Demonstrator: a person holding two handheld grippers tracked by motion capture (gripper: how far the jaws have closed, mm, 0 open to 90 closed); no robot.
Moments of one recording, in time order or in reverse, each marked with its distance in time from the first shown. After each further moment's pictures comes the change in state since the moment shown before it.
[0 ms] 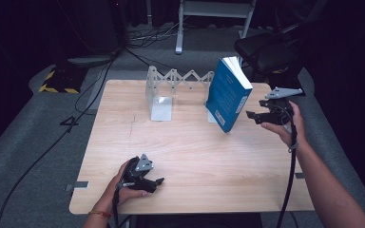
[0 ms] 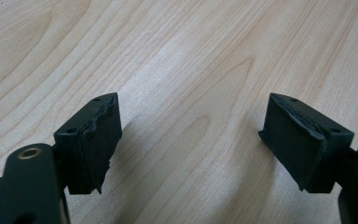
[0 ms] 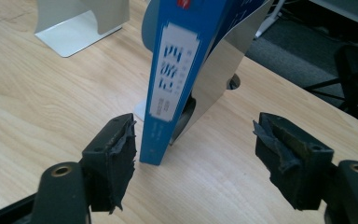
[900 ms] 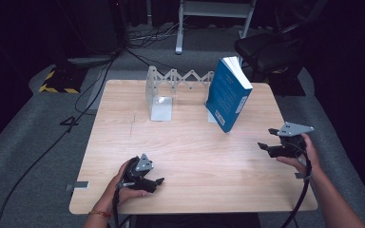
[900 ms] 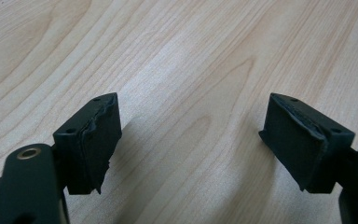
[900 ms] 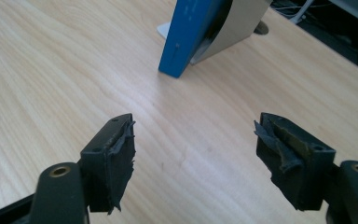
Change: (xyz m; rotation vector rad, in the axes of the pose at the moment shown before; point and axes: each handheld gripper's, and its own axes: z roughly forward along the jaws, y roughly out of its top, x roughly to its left) left arm 0.000 0.000 0.000 0.000 0.002 -0.004; right arm 0.006 -0.112 -0.017 0.004 0.070 -0.132
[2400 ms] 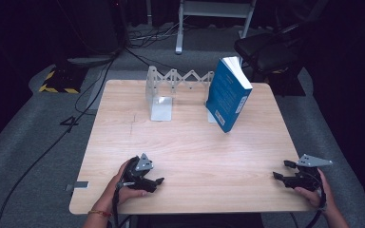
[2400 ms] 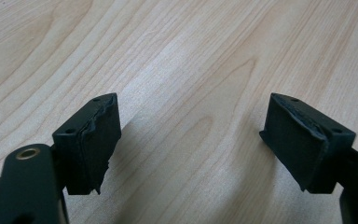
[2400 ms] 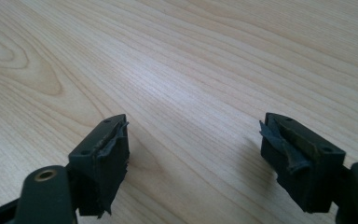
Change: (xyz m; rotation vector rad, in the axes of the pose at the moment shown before) left arm 0.001 0.000 0.000 0.002 0.001 0.004; right arm 0.010 -0.124 -0.017 0.040 0.035 0.240
